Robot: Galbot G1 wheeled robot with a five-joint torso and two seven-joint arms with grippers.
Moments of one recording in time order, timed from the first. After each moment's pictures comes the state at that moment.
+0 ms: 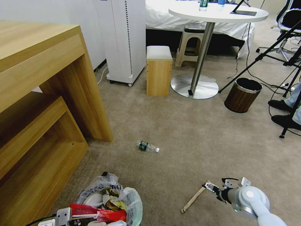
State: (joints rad) left arm 2.09 -1.20 -0.66 -2.43 -0.71 0.70 -0.55; right arm -1.31 1.04 0.52 1.58 1.51 -0.72 0.57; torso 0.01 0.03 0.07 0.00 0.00
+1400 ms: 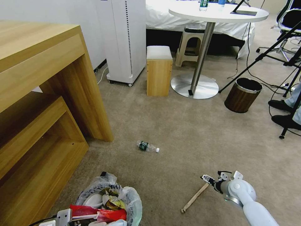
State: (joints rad) left arm 2.09 -1.20 -0.65 -2.42 -0.72 0.70 -0.56; right arm -1.18 1.07 0.41 1.42 1.37 -0.59 0.51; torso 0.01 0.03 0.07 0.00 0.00
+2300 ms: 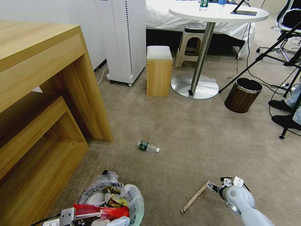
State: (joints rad) left arm 2.06 -1.21 -0.62 -2.41 -0.71 0.70 -0.56; right arm -1.23 1.06 0.38 1.45 1.23 -0.55 0.59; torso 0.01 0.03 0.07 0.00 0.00
